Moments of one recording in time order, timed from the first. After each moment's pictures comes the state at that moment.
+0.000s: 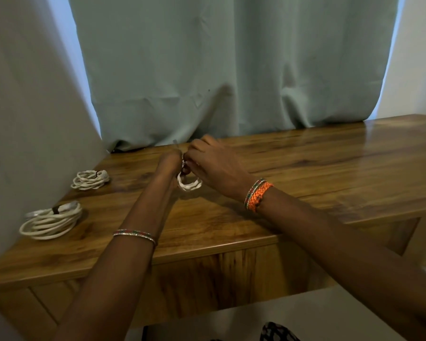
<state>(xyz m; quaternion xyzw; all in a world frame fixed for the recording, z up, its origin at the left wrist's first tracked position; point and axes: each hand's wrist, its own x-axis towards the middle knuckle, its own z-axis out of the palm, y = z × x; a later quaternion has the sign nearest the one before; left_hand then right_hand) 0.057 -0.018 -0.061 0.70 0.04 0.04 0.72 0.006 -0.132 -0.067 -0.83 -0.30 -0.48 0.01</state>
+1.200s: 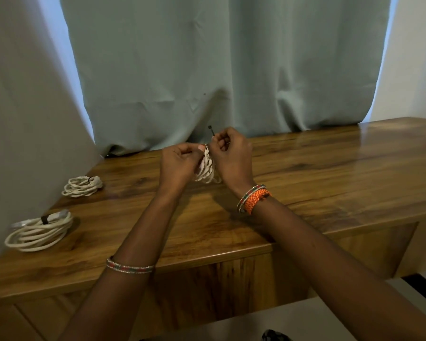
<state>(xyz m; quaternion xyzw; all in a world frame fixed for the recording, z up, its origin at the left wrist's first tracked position) 0.016 -0.036 -0.056 0.69 -0.17 0.19 0.68 0.011 -0.141 -0.060 -0.74 -0.06 -0.47 0.49</state>
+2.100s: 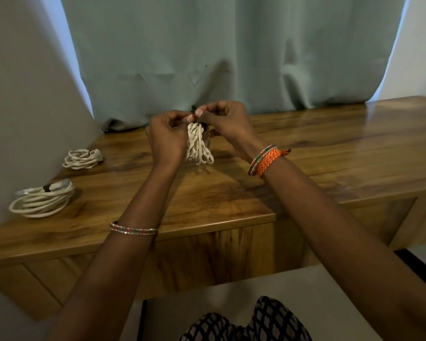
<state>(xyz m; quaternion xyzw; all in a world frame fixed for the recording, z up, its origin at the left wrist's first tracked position) 0.020 -0.026 -0.054 0.72 -0.16 0.36 0.57 0.008 -0.148 -0.041 -0.69 -0.14 -0.22 0.68</state>
